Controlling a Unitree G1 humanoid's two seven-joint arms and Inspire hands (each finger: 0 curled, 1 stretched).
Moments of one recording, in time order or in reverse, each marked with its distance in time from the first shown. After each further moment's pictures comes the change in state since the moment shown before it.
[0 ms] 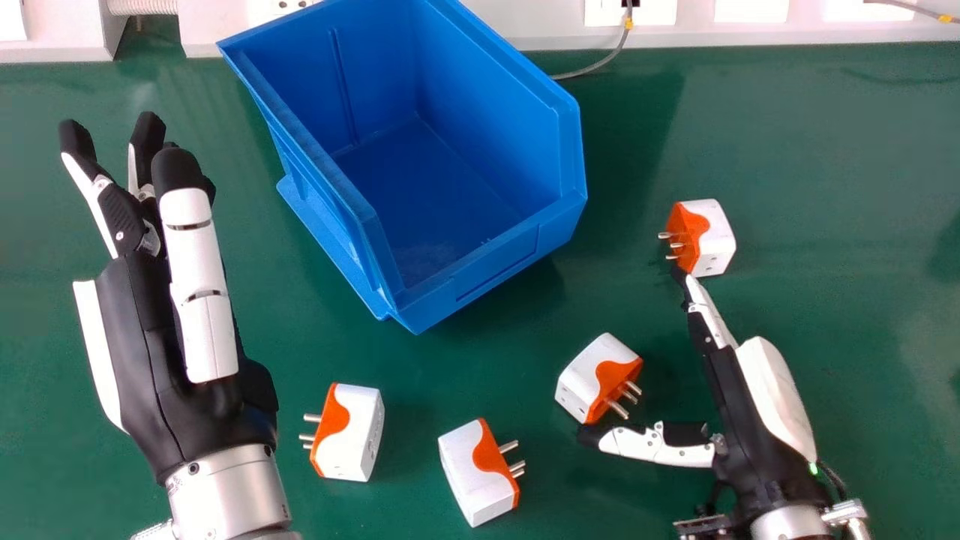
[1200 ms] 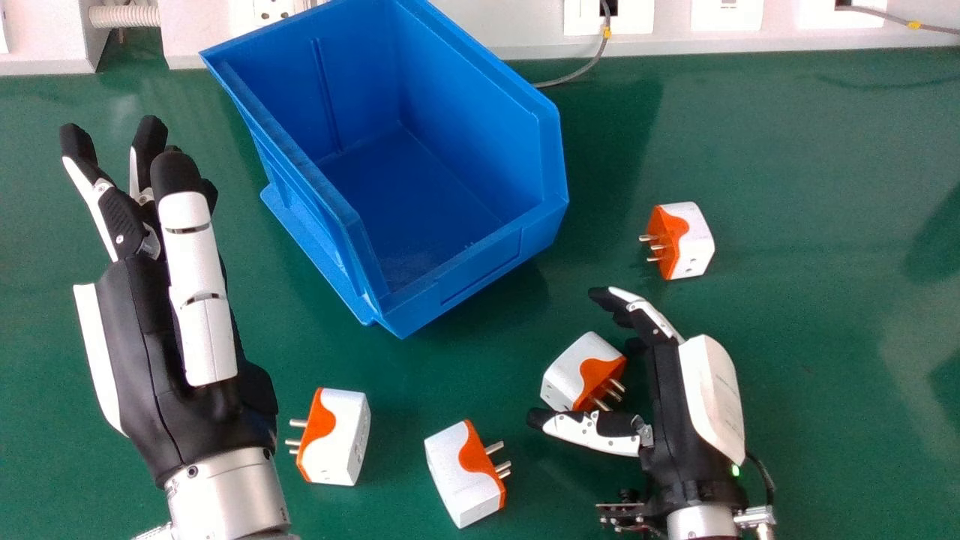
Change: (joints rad) left arm 0.008 0.000 0.002 0.001 -0.010 -0.004 -0.011; right arm -0.158 0.137 0.140 0.248 -0.075 0.002 -0.317
